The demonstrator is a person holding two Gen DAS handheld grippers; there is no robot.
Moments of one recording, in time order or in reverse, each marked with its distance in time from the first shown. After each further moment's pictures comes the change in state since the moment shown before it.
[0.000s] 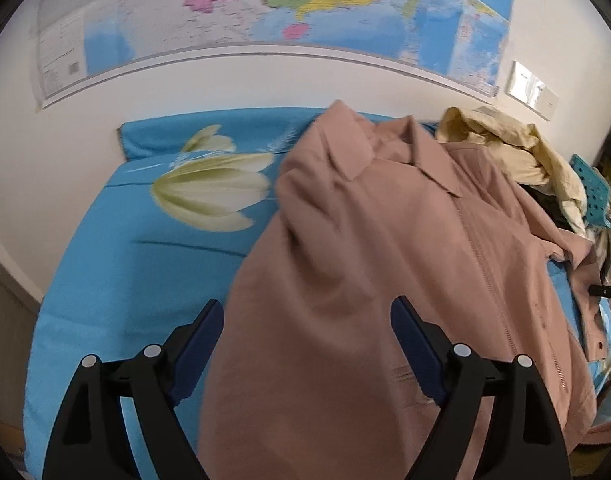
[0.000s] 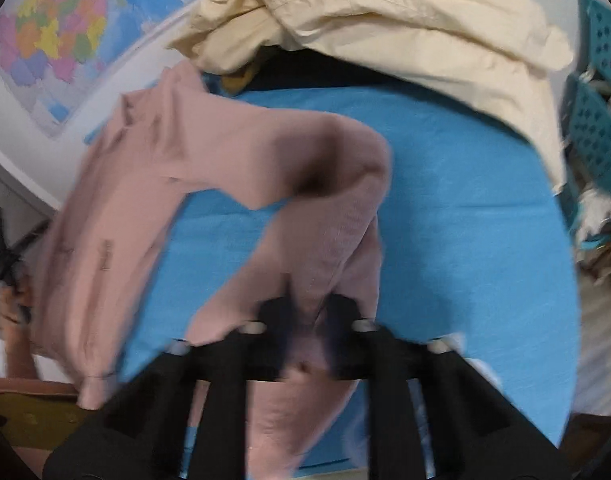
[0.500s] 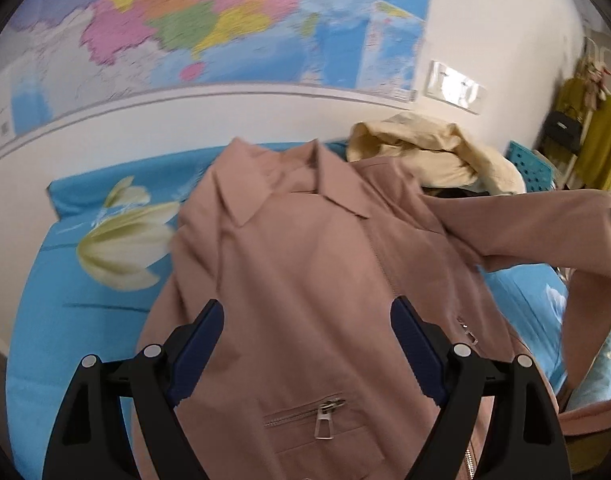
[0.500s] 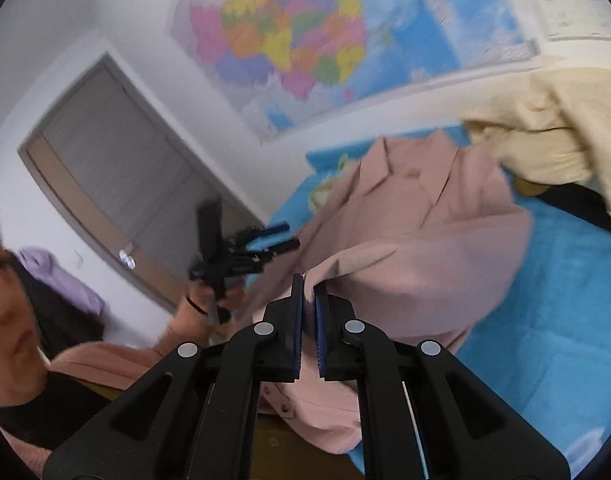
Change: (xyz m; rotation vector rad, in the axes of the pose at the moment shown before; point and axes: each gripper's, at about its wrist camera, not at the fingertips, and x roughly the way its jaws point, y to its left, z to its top) left arm -0.009 -0.060 0.021 0.146 -0.073 -0.172; right arm -0.060 0.178 0.050 -0.296 -0.050 0.595
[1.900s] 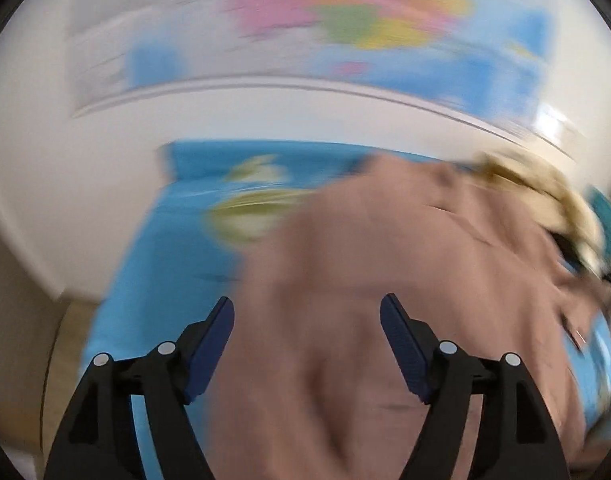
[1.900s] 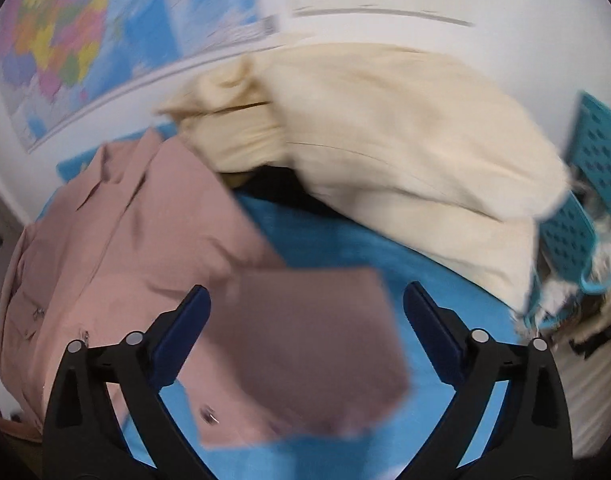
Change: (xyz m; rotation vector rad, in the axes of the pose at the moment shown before) left arm -0.032 0.071 0.012 -0.157 0.033 0.200; right arm -0.046 -0.162 -0.025 0.131 -0.082 -0.819
